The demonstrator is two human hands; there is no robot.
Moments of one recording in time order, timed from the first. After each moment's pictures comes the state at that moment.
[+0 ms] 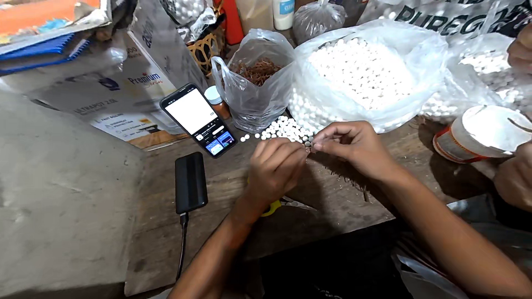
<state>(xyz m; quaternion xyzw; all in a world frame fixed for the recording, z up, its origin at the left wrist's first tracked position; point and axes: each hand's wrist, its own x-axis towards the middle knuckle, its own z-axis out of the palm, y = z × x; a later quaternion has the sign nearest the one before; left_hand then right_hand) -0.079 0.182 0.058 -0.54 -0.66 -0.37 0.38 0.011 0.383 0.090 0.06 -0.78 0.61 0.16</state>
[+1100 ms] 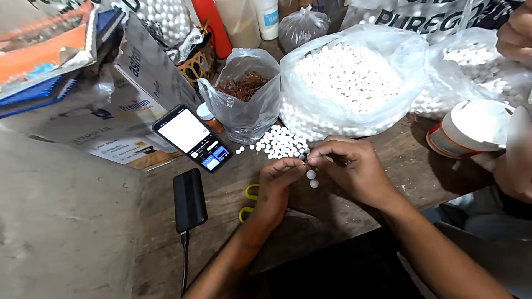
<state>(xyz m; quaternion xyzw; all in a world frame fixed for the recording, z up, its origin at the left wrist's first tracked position) -0.048 0.195 0.075 -0.23 -0.51 -0.79 -0.26 0.027 0.365 0.084 0.08 -0.83 0.47 0.30</state>
